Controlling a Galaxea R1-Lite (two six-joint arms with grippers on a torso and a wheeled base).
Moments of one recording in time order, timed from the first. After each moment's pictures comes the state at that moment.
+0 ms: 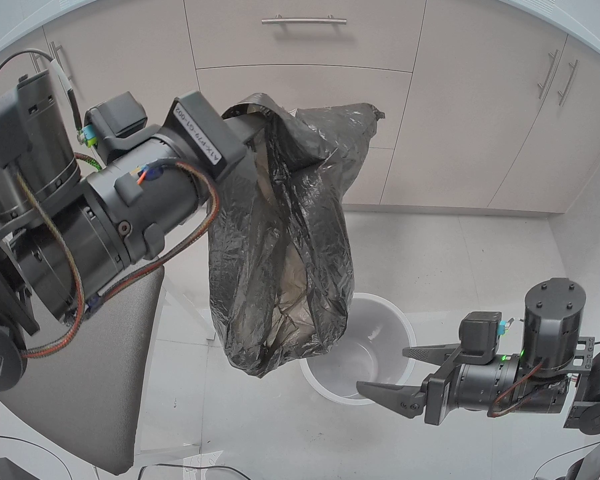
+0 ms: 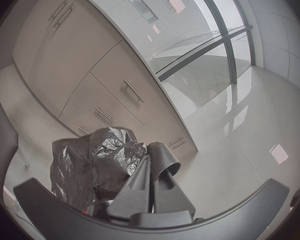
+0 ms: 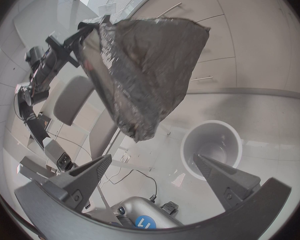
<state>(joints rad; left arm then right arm) -0.78 1.50 -0.90 -0.77 0.14 -0.71 0.77 1.58 -0.40 -0.79 0.10 0.31</state>
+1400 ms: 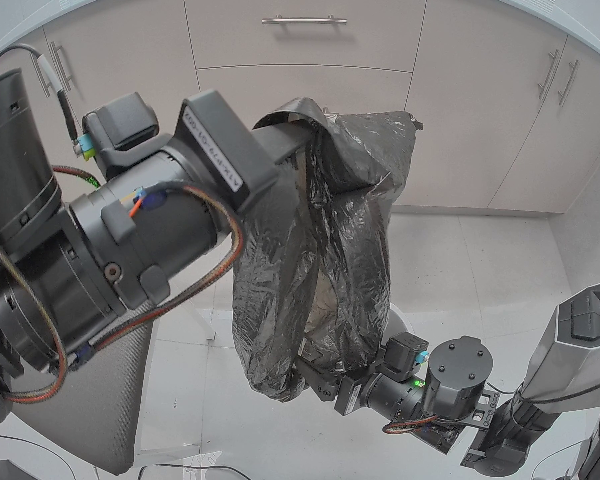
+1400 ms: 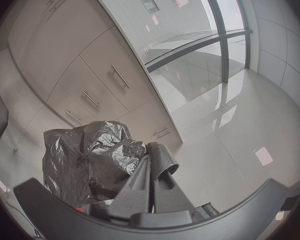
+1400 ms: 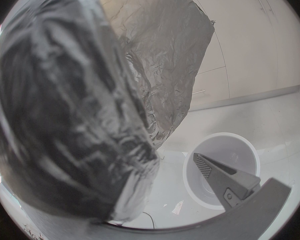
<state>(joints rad) -0.93 1.46 -0.88 -0.75 0.15 -0.75 0.91 2.10 -0.41 -1.53 -0.25 0.37</state>
